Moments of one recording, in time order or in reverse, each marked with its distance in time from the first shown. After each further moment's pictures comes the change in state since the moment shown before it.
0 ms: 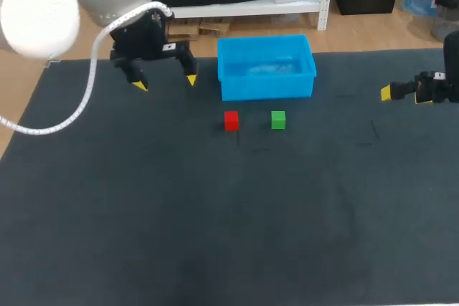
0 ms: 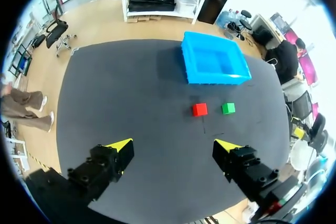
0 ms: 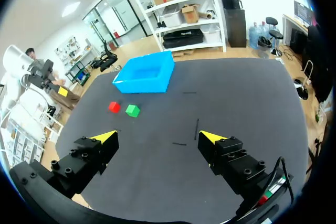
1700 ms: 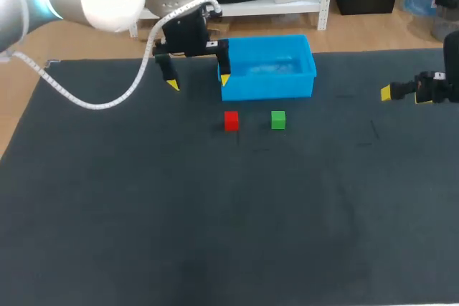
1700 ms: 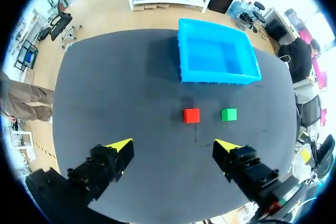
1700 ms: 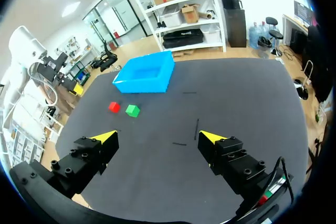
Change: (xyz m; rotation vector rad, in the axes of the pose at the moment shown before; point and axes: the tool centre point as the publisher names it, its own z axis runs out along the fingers) left arm -0.025 -0.046 0.045 -0.090 0.110 -0.041; right arm 0.000 0.000 0.000 0.000 0.000 0.000
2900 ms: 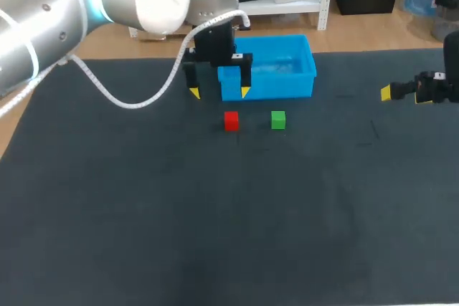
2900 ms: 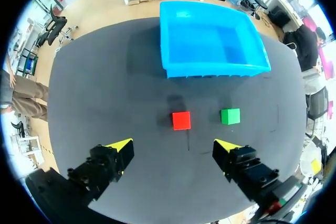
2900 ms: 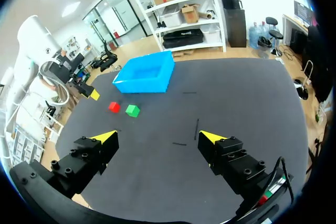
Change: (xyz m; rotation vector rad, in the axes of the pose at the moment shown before) left arm -0.010 -0.033 0.047 -0.058 0.079 0.050; right arm 0.000 0.000 0.000 0.000 0.000 0.000
